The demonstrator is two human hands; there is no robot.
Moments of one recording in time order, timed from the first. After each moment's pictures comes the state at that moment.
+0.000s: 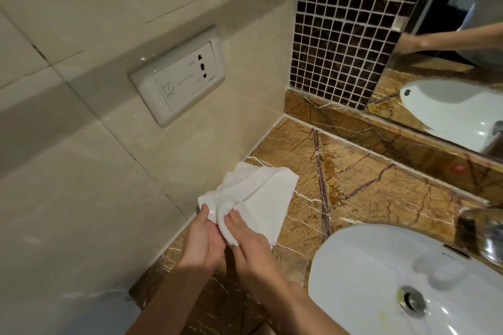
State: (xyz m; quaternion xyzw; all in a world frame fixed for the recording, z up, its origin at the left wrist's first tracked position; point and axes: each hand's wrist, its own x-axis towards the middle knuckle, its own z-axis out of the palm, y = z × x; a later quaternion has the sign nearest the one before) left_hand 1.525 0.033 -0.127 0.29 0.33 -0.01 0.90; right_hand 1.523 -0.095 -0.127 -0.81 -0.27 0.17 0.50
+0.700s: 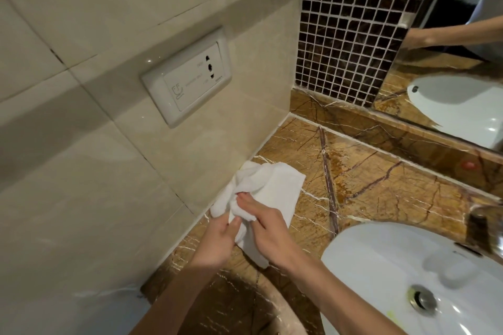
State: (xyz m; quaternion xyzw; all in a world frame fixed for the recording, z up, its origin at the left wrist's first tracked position) left_hand 1.505 0.032 -0.117 0.81 0.16 -0.02 0.56; right_hand 1.562 -0.094 -0.119 -0.78 -0.26 0.17 0.55
